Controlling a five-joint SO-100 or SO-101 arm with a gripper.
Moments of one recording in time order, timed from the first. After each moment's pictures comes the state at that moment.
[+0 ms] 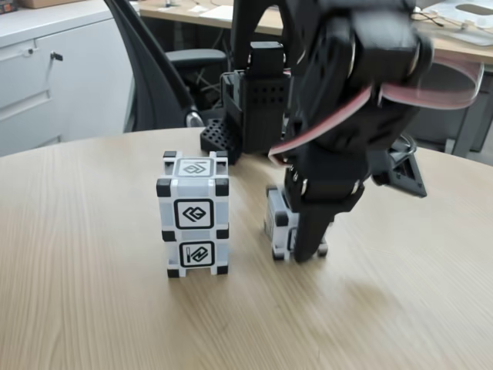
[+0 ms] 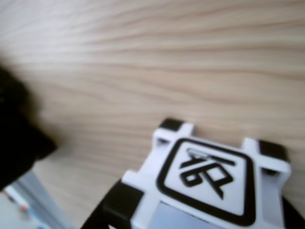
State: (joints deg) arm -4.3 77.8 100.7 96.8 11.5
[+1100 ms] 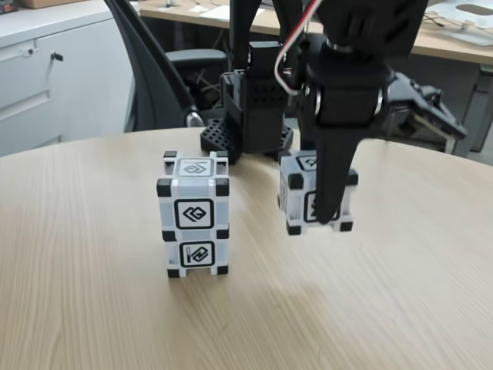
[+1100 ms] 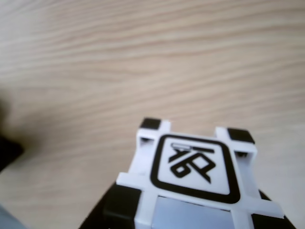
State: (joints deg) arm -4.3 98.5 100.7 96.9 14.3
